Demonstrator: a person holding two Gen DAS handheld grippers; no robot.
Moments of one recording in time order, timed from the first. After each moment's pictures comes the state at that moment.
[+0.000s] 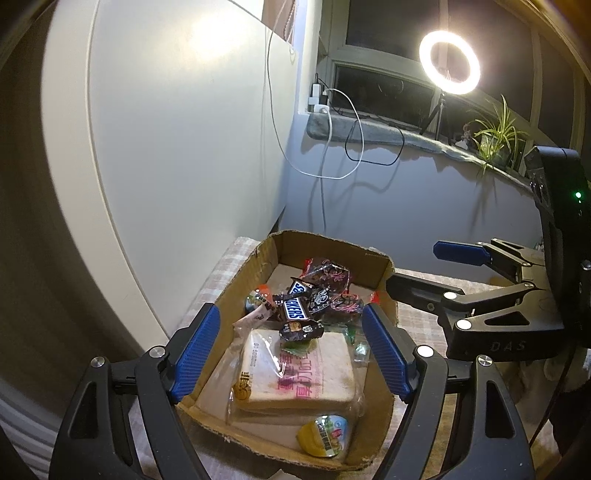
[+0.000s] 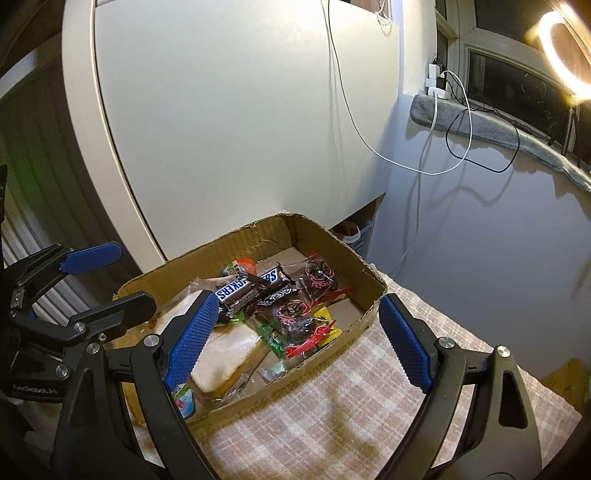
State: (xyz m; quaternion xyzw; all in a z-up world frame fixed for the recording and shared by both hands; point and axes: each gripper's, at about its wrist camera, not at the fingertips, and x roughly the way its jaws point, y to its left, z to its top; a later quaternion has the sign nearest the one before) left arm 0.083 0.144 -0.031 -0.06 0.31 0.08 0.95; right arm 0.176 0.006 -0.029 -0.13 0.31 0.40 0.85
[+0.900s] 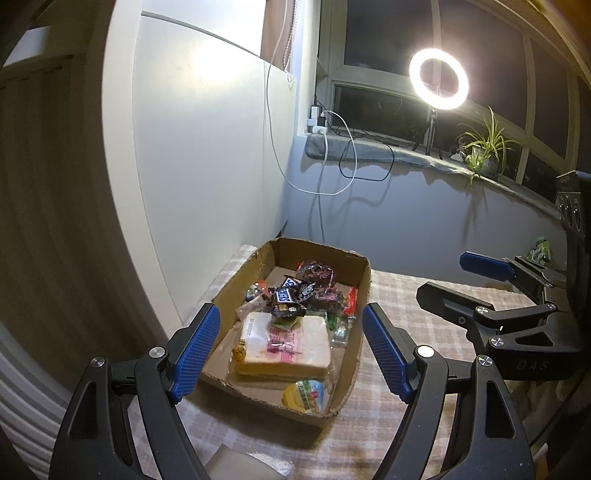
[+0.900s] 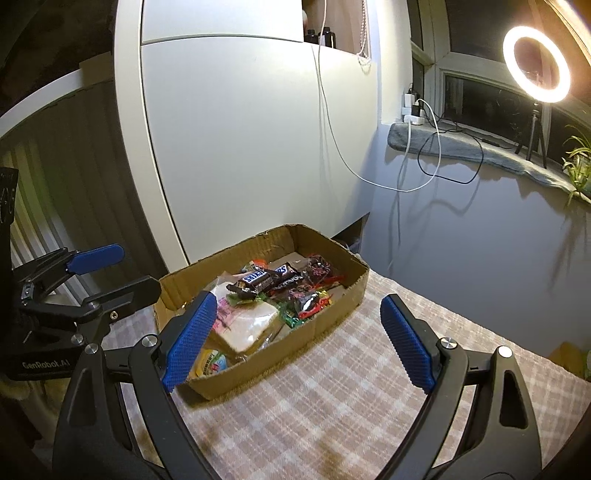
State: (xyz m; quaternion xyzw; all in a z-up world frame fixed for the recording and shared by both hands) left arm 0.031 0.114 -0.011 -0.06 0.27 0.10 0.95; right arm 0.105 -0.047 -0.006 -0.10 0.26 0.38 0.88
